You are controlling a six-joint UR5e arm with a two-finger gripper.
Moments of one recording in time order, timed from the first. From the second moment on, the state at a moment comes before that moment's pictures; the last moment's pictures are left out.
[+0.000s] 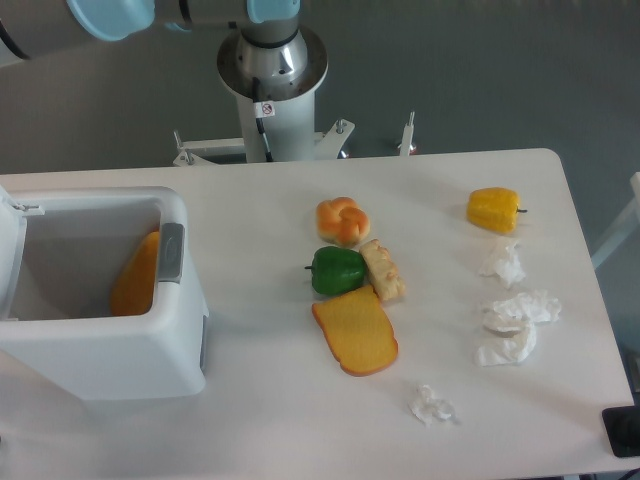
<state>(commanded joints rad) 2.05 -1.77 -1.41 -0.97 0.20 0.28</state>
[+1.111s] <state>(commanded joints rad) 2.06 -1.76 -1.44 -0.98 0.23 0.26</state>
